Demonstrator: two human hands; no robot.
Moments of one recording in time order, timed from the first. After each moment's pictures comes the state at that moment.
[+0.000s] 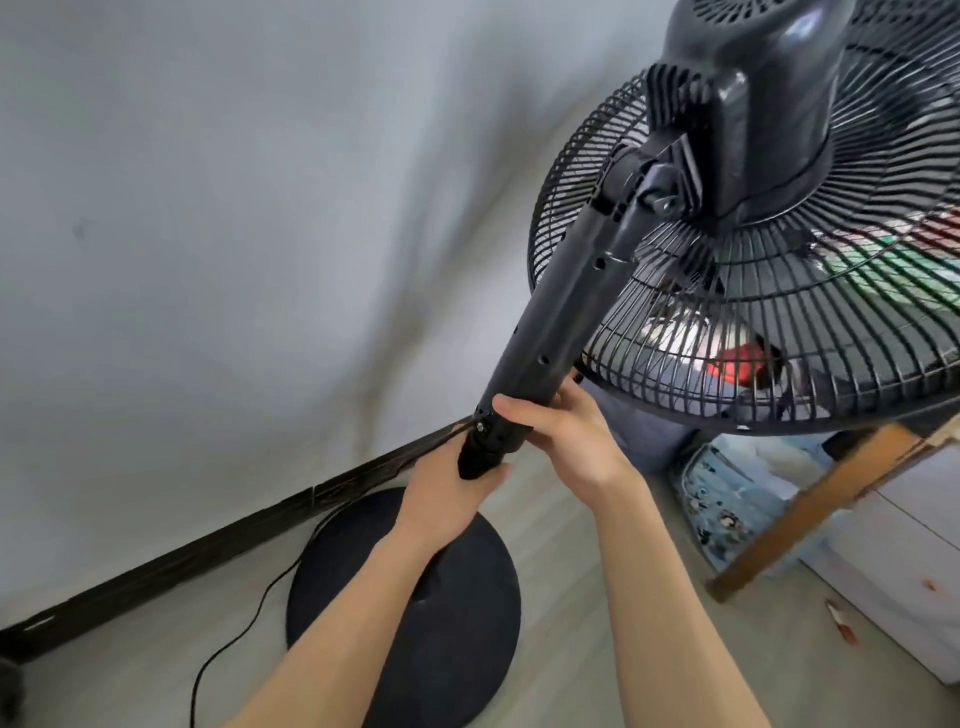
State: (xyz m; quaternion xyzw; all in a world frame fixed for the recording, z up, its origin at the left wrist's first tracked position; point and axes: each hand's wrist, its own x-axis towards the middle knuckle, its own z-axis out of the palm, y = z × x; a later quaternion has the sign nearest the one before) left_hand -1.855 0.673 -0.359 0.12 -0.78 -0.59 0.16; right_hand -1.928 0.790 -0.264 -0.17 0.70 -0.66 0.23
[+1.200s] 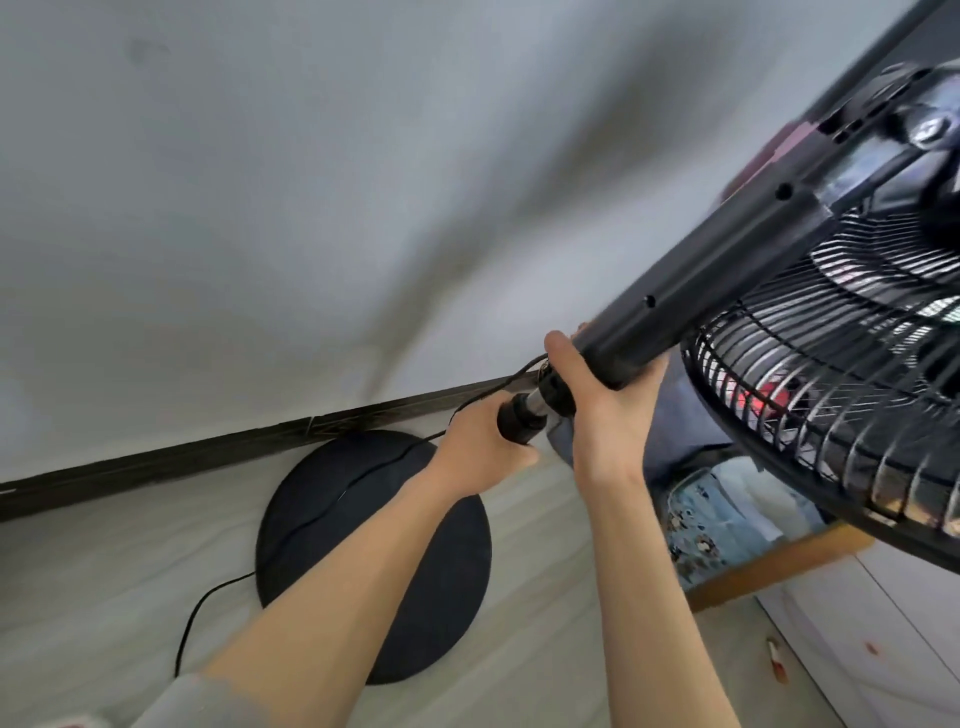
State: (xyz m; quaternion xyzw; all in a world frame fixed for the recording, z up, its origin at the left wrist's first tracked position) left_hand -1.888 0.659 -0.376 0.14 -0.76 -0.63 0.10; right_hand -1.917 0.740 -0.275 -0.12 0.73 -0.67 -0.02
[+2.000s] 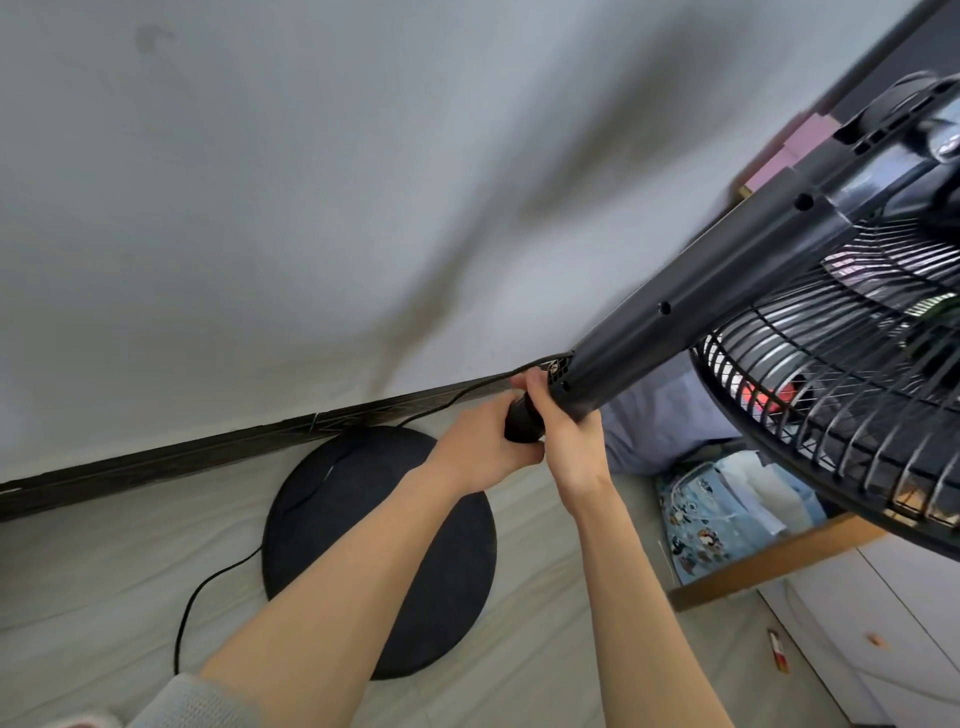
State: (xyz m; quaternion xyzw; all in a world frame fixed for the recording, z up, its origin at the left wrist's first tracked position) left_hand -1.887 0.650 -0.386 0.10 -0.77 -0.63 0.07; right_hand -1.923 0.742 -0.321 -0.11 0.81 -0.56 0.13
